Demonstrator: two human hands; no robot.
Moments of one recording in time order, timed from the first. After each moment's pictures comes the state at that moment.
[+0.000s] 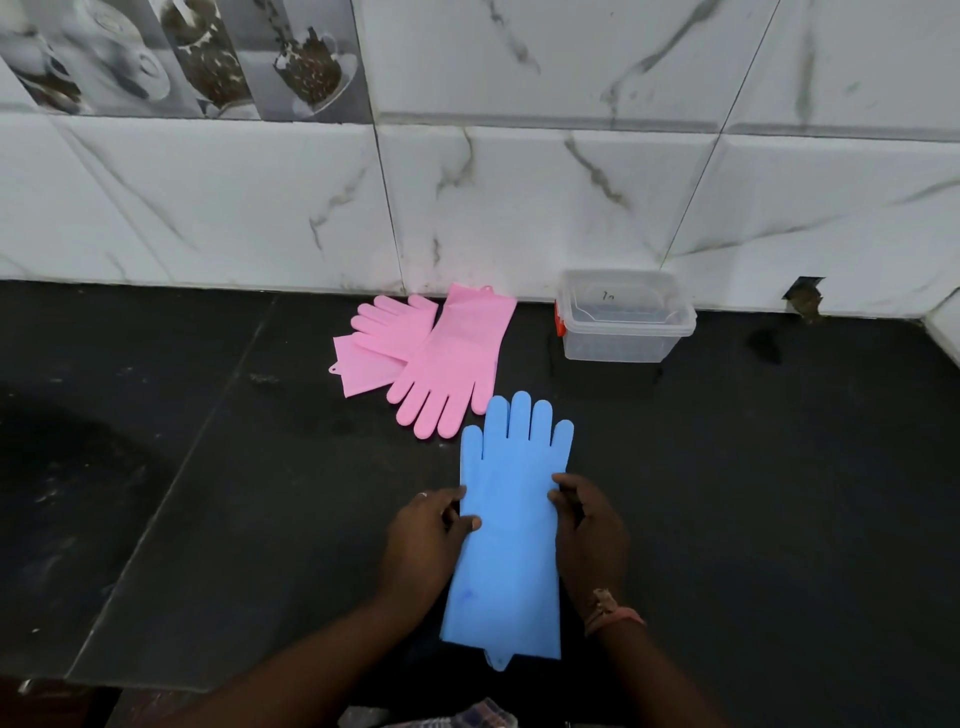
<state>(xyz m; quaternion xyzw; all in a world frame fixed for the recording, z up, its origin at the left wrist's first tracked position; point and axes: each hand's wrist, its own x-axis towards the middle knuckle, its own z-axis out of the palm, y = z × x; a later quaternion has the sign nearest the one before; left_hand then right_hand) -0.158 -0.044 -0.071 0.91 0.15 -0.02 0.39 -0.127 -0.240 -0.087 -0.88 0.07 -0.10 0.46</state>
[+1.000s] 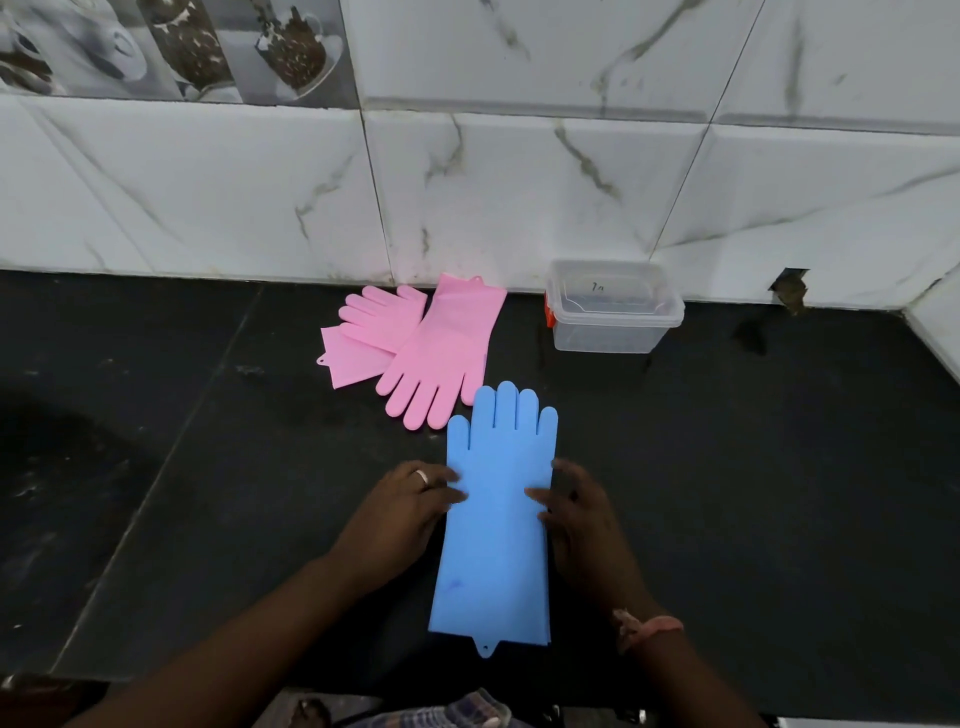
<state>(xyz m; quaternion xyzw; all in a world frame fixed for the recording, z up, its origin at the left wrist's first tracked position) -0.150 -0.001 -0.061 0.95 -0.21 0.05 0.21 -0.134 -0.275 -0.071 -0.91 -0.17 -0.04 0.38</state>
